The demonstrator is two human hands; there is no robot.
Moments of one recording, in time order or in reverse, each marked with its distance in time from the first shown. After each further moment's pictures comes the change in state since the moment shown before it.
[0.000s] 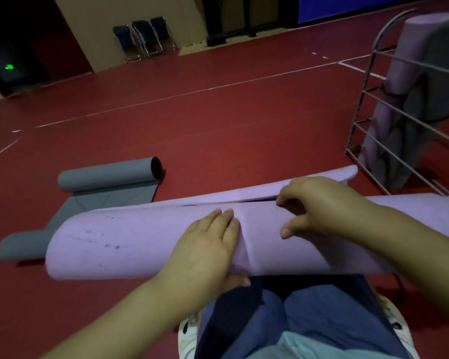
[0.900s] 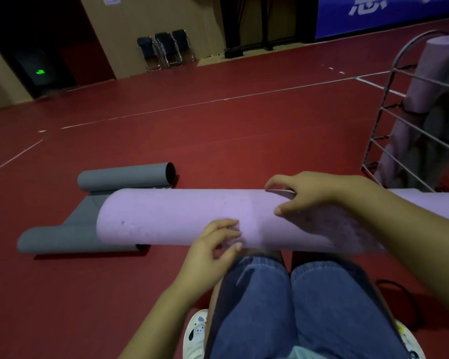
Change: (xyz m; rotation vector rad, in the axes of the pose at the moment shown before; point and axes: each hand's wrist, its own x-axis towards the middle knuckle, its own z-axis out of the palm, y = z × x) left_hand -0.001 -0.018 0.069 -1.015 0.400 -0.334; right_hand 0.086 0.029 -0.001 0.033 -0.223 -0.118
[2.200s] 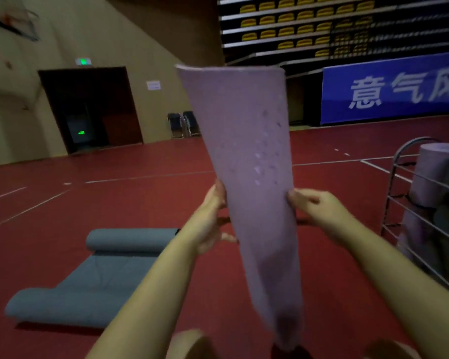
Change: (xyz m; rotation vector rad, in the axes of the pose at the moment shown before) left_hand 0.176 0.085 -0.088 -0.768 -0.063 -0.312; right_hand 0.005 -0.024 -0.093 1.085 0.695 -0.176
